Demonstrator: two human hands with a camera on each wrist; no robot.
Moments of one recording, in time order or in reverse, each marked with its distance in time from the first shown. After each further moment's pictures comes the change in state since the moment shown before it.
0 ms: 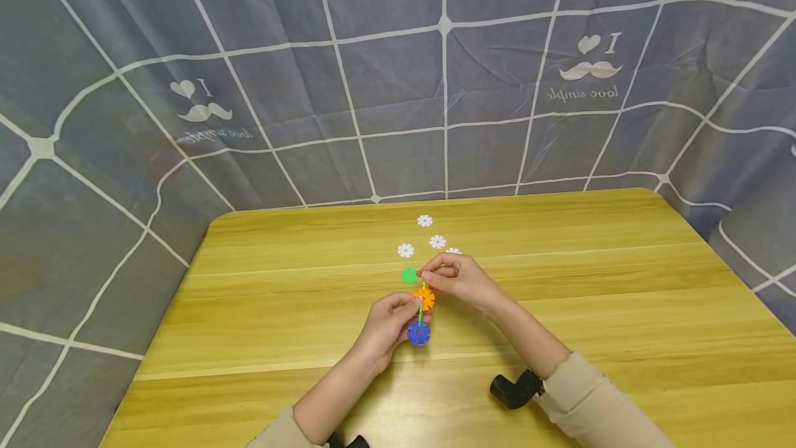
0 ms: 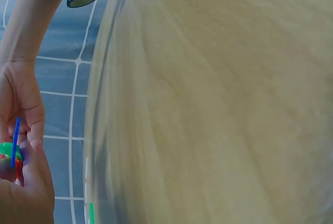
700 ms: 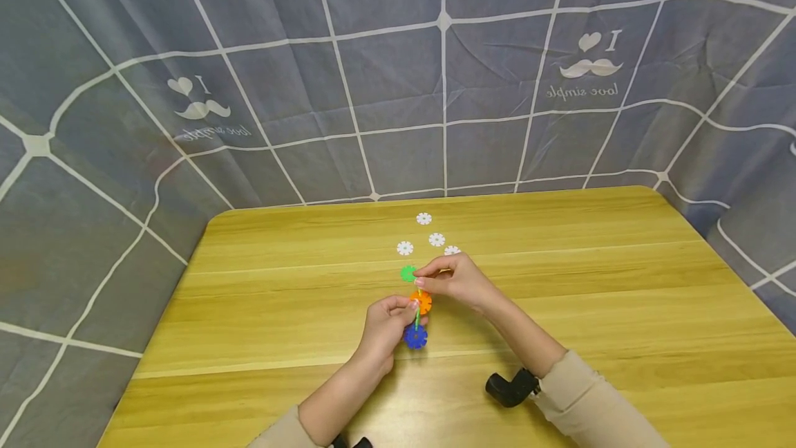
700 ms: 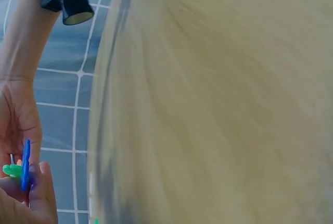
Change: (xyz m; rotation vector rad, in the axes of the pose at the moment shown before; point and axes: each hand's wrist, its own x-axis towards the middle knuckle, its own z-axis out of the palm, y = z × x) left_hand -0.007 0.000 0.009 0.077 0.148 0.042; right_hand 0.000 -0.005 0.007 -0.007 0.018 -0.029
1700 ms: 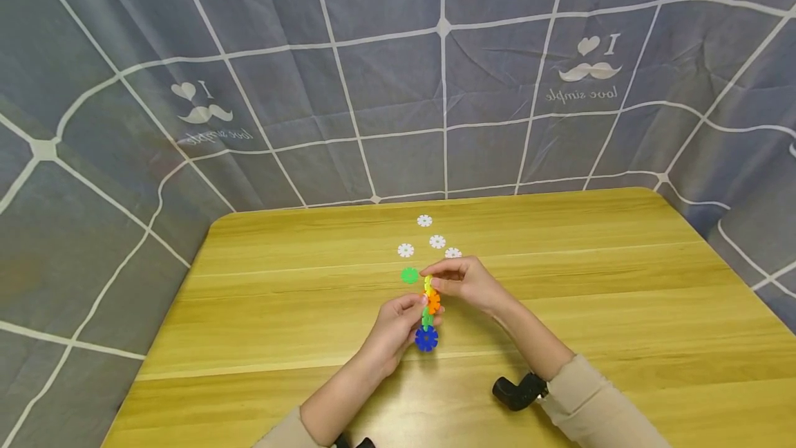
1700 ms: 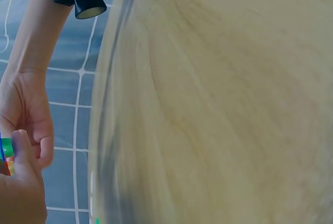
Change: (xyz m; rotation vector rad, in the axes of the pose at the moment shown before) left_hand 0.003 0.002 0.004 -0.066 -0.197 -0.033; right_hand -0.005 0.011 -0.013 -0.056 -0.023 -0.090
